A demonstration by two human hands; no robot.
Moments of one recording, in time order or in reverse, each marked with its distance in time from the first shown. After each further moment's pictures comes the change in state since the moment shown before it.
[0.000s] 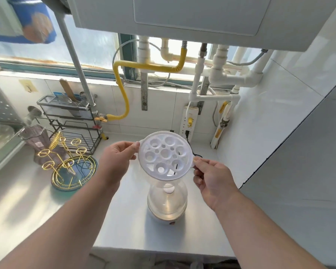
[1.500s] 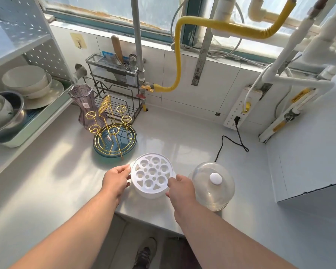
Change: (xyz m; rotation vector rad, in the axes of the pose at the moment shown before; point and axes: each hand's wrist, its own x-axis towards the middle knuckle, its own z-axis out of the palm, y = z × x) left_hand 0.015 -0.215 -0.136 -0.089 0.352 -0.489; right_hand -0.003 0.200 0.117 -0.628 -0.069 0.291
